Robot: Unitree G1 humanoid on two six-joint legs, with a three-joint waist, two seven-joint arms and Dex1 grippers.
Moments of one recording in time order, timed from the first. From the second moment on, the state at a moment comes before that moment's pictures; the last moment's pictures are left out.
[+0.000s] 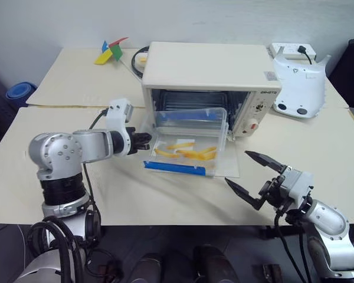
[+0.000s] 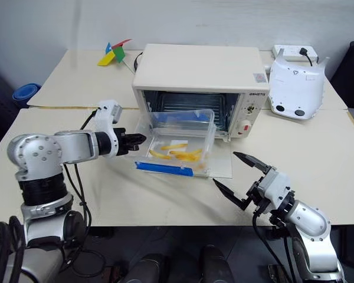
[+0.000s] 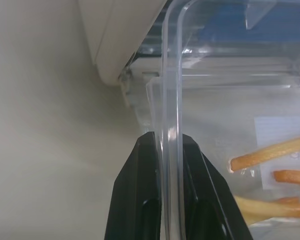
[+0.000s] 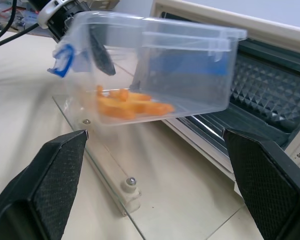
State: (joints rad) left arm -0.82 0.37 0.26 -0.14 -0.78 1.56 0.10; right arm 0.11 -0.52 -0.14 -0.34 0.39 -0.20 0.81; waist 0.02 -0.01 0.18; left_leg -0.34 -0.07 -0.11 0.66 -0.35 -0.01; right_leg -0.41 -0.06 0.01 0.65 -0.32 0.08
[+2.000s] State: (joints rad) left arm -0.67 0.26 -0.03 0.36 -0.25 0.17 -0.64; right arm -0.47 -0.43 0.03 0.09 0.19 0.04 0.64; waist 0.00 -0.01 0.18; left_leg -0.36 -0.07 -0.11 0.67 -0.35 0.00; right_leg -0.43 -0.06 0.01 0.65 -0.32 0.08
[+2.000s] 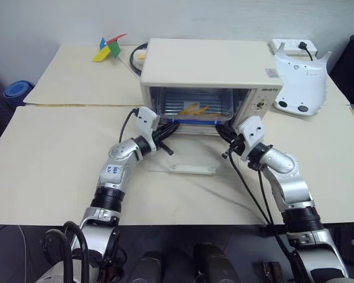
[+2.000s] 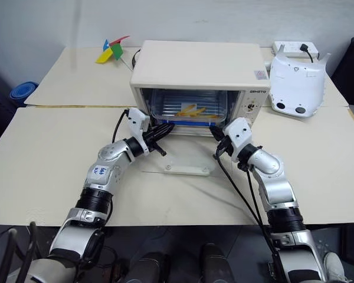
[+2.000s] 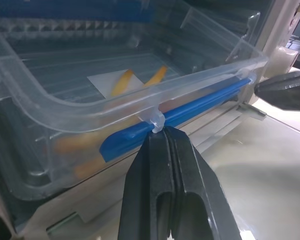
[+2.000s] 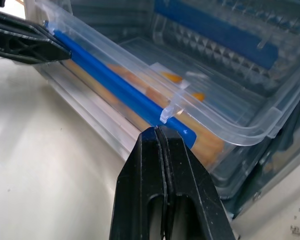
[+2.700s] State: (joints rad) left arm -0.24 0.81 0.26 0.12 -0.59 0.21 -1.38; right arm -0.27 -0.57 -0.04 0.28 0.28 -0.18 1.07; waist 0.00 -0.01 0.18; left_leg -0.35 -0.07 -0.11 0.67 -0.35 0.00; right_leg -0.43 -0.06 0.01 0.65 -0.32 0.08
